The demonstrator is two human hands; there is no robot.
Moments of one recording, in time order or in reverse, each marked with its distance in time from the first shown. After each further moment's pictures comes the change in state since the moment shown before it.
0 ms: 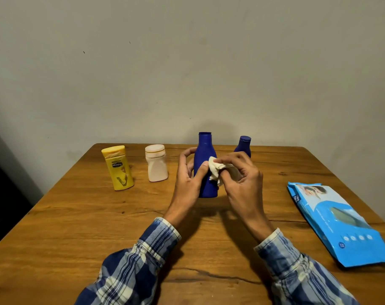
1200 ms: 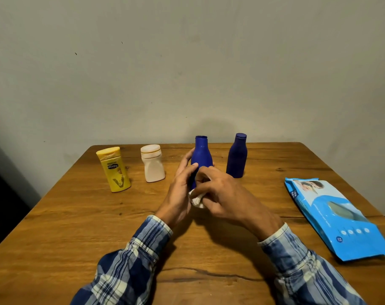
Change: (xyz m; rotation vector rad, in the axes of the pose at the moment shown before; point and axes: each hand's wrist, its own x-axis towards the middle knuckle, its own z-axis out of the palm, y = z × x) left_hand -0.004 -0.001 -0.005 -0.494 -0.100 -0.324; right_hand 0.000 -0.017 -0.012 -0.508 -0.765 -0.229
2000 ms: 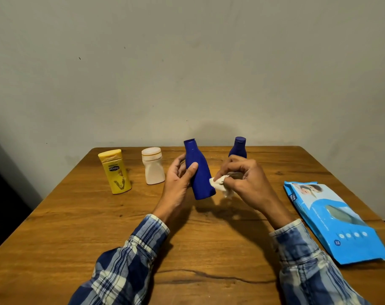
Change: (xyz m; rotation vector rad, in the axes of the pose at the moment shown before) left_hand 0.019 0.003 -0.016 0.373 0.158 0.153; right_hand -0.002 0.036 -0.019 0.526 0.344 0.309
